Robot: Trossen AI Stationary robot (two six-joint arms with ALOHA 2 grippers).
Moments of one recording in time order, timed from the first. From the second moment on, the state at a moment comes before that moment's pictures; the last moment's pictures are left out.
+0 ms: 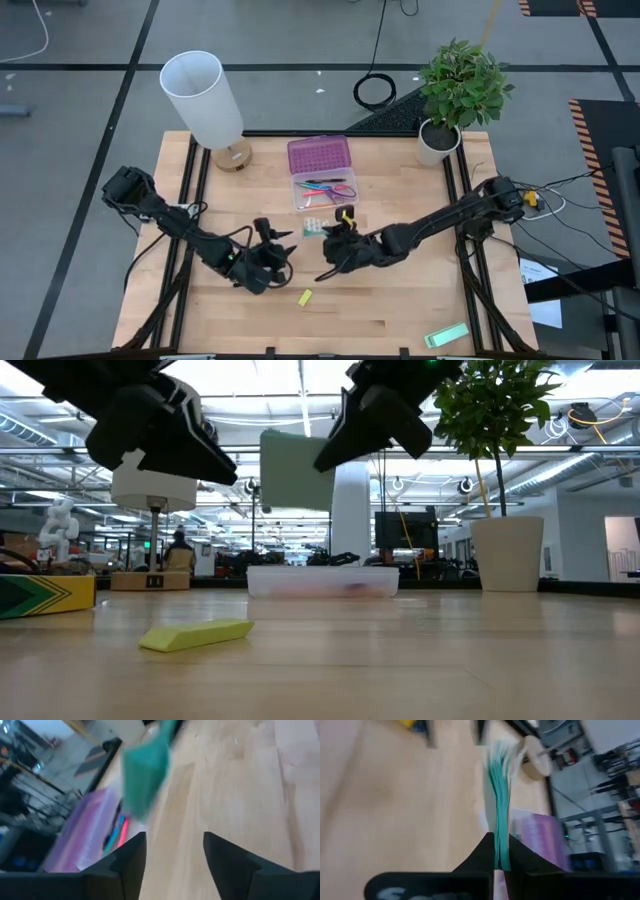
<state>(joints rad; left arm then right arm) -0.55 1.55 0.81 -0.12 -0.93 -0.19 0.34 1.78 1.24 -0.30 0.73 -0.23</state>
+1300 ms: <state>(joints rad) -0.45 1.54 0.81 -0.15 -0.84 -0.38 -0.11 1.74 0.77 0.20 0.56 -0.75</state>
